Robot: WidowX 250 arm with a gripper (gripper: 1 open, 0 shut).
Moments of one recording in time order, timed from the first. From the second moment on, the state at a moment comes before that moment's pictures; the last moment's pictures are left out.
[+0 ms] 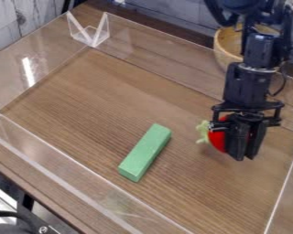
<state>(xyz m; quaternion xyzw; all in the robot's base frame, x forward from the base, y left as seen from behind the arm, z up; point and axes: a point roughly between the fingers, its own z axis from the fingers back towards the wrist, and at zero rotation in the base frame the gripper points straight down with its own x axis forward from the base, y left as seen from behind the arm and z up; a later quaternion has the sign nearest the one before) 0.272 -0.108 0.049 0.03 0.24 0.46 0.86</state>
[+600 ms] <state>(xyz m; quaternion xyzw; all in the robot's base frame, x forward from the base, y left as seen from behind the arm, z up) 0.250 -0.115 0.043 0.04 0.26 0.42 0.87</state>
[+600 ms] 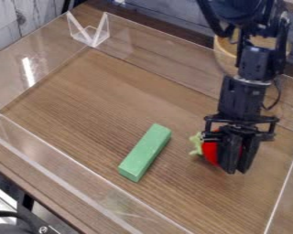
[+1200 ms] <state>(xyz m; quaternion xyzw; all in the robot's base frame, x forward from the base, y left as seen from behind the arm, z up) 0.236 -0.125 0.041 0.05 0.28 0.37 0.89</state>
